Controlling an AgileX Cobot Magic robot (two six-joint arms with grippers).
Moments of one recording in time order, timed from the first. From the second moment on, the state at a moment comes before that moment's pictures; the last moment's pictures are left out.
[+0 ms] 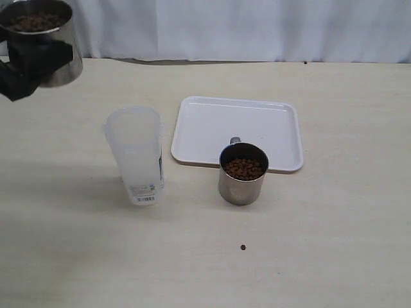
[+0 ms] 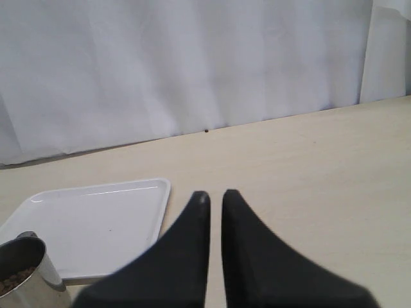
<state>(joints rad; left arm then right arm) 0.15 1.33 -0.66 1.31 -0.85 -0.88 0.07 0.00 0.00 0.02 0.21 0.12</state>
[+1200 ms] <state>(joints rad) -0.07 1.01 -0.43 1.13 -0.51 -0.64 0.07 0.00 0.00 0.02 0.21 0.12</state>
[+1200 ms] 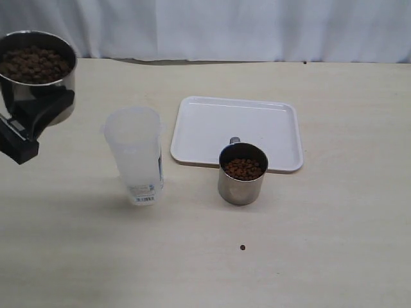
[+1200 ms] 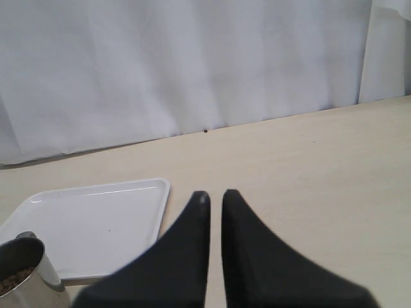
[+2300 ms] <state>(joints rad) -0.07 1.13 -0.58 1.46 -0.33 -0.65 0.07 0.00 0.00 0.02 0.21 0.12</state>
